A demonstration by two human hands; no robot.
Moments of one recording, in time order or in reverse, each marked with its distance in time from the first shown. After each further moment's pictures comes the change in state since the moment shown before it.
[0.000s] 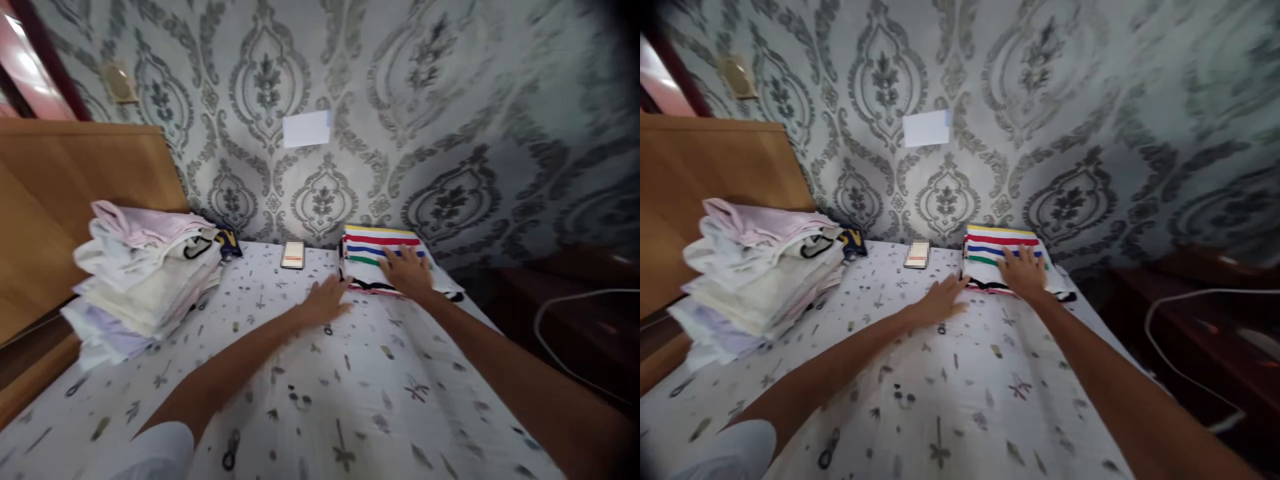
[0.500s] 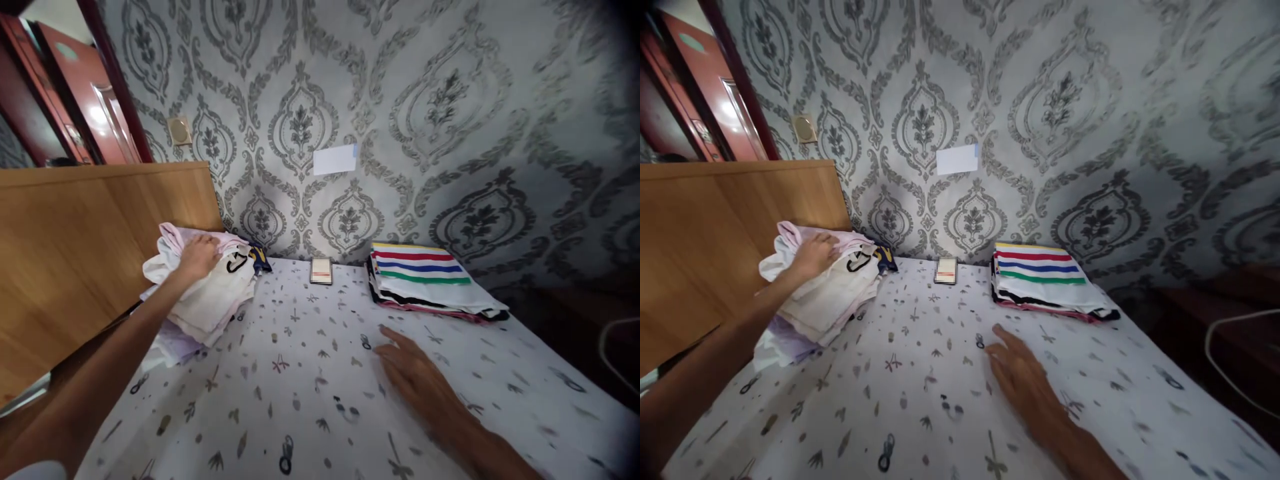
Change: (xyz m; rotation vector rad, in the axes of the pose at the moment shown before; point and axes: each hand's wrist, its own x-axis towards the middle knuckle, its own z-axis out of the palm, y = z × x) left_hand -0.173 -0.088 -0.320 0.967 0.431 -0.437; right_hand -0.189 -0.089 -0.026 0.539 -0.040 -0.332
